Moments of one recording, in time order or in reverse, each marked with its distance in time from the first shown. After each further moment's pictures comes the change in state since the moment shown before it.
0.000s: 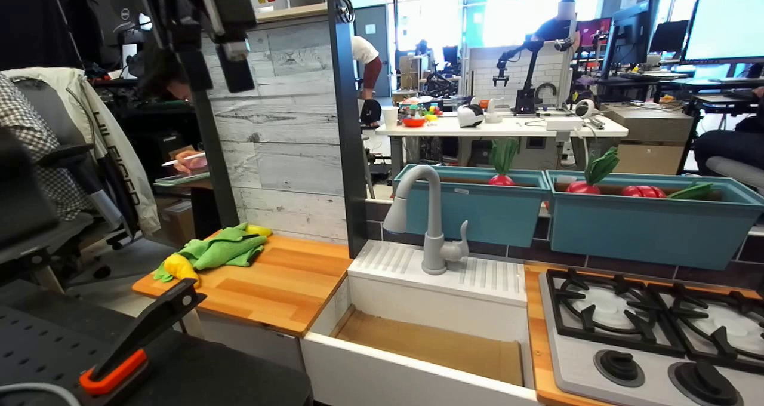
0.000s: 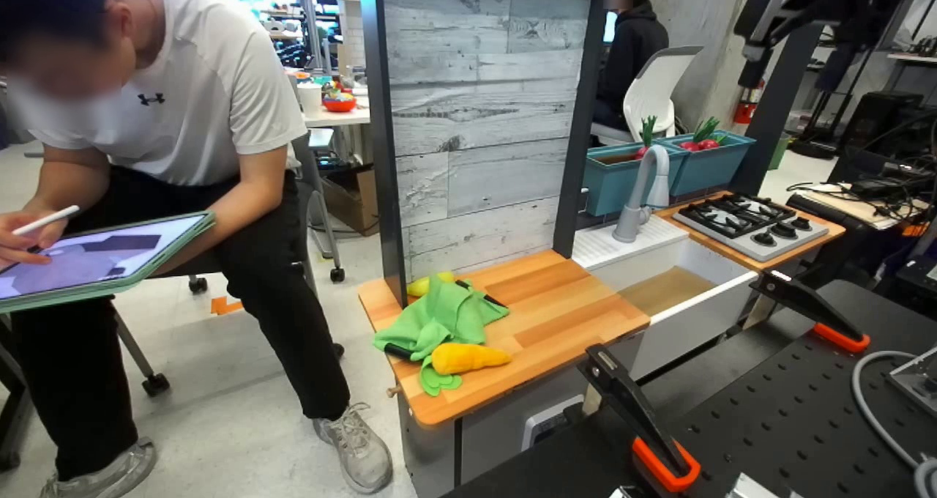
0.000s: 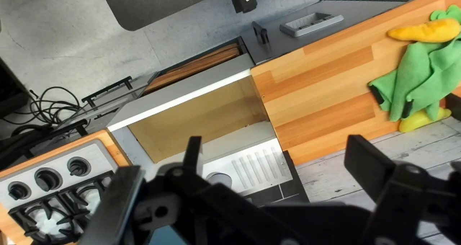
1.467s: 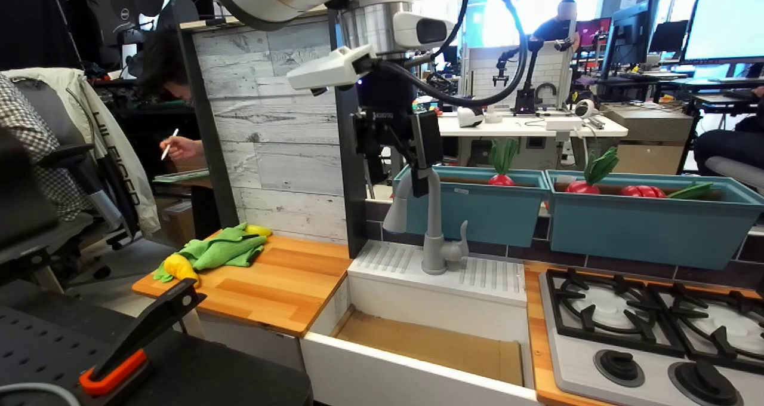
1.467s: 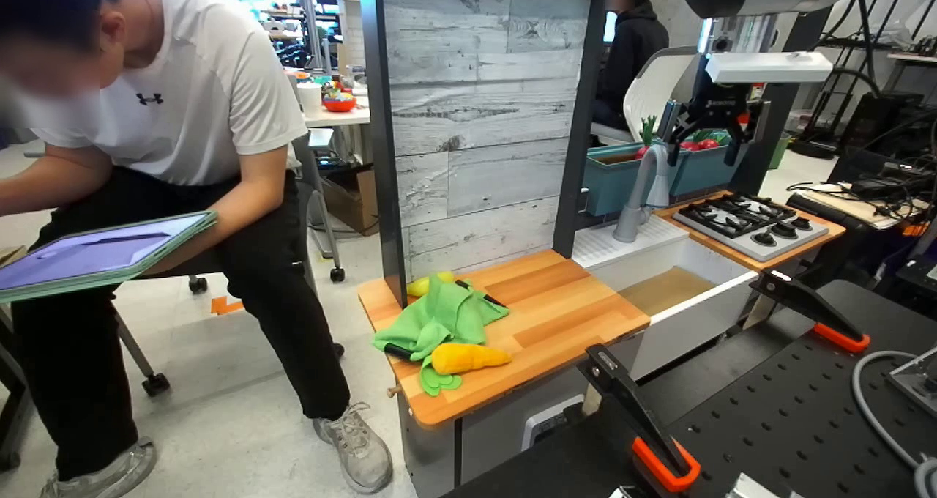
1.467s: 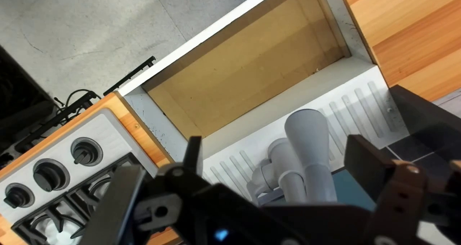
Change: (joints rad) arm -0.047 0.757 -0.057 0.660 0.083 0.034 0.044
